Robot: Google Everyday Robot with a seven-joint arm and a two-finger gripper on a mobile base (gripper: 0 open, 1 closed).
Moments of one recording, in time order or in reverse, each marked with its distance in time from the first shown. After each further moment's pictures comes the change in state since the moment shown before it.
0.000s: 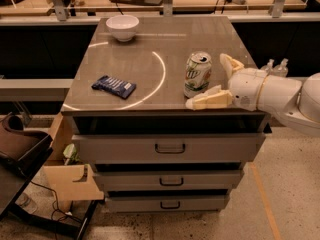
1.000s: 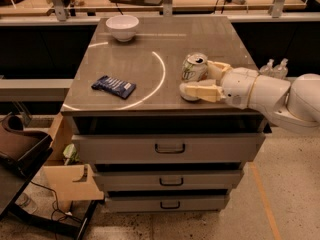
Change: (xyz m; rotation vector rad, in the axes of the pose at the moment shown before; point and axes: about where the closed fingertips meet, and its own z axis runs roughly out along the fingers) arm -0.001 0.001 0.022 -0.029 -0.061 0.008
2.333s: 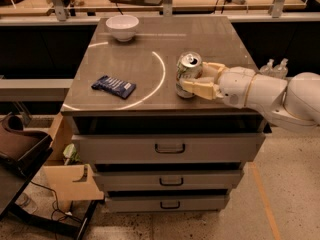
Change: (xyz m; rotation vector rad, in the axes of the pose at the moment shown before) arm -0.003 0.005 0.006 -0.013 -0.003 -0.002
